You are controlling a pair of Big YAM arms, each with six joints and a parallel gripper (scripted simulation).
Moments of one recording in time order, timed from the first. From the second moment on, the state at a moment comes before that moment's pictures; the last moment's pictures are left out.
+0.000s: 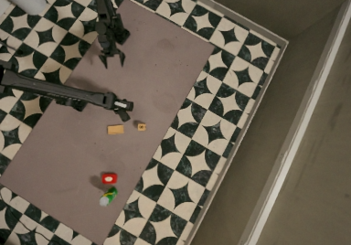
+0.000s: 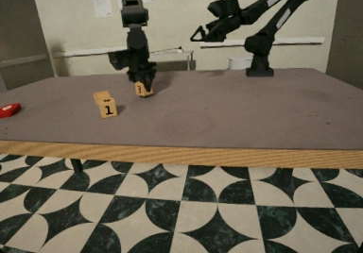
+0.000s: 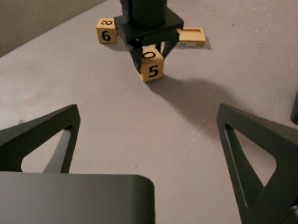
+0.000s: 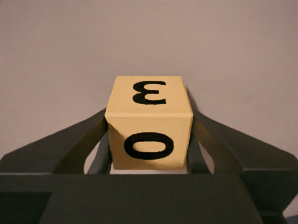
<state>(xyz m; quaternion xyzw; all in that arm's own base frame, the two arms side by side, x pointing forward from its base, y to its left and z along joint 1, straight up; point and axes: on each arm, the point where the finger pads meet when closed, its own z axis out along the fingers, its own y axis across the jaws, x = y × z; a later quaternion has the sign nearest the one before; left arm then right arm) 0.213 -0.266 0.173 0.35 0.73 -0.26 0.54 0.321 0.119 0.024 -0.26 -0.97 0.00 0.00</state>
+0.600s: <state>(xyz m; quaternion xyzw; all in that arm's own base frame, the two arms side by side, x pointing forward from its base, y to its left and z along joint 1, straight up) 0.213 -0.266 0.173 0.35 0.73 -0.26 0.54 0.320 0.119 0.016 -0.26 -0.97 0.00 0.00</state>
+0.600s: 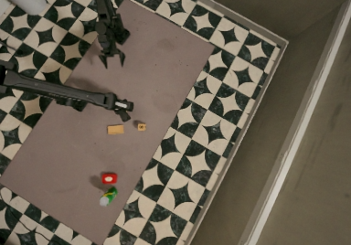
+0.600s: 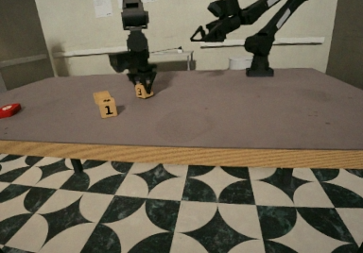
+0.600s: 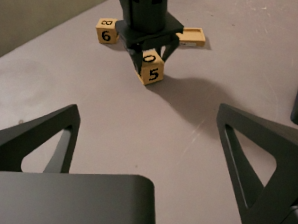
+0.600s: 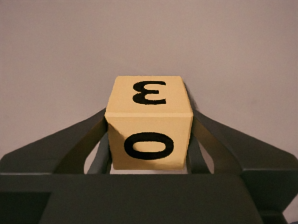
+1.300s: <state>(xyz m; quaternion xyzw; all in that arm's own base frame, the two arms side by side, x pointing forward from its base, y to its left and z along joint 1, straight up) 0.213 -0.266 0.173 0.35 0.73 -0.26 0.54 0.320 0.119 0.012 -0.26 -0.97 0.00 0.00</state>
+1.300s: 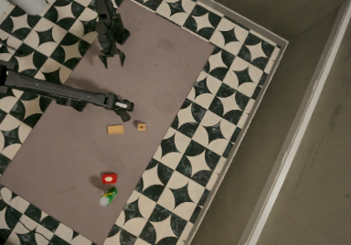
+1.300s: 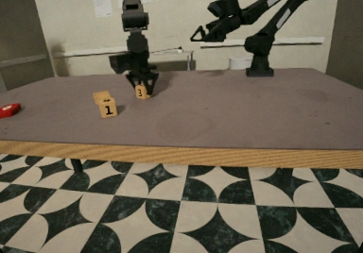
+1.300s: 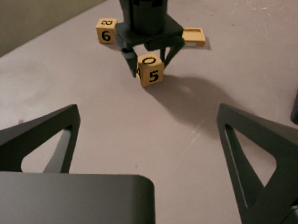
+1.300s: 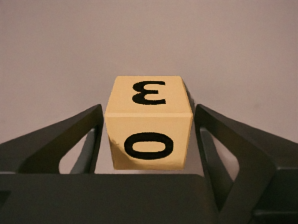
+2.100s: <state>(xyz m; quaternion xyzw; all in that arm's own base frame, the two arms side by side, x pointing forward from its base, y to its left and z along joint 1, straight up) 0.213 -0.266 0.173 0.35 0.73 -0.26 0.54 0.314 0.108 0.042 -0.26 -0.96 0.00 0.00</state>
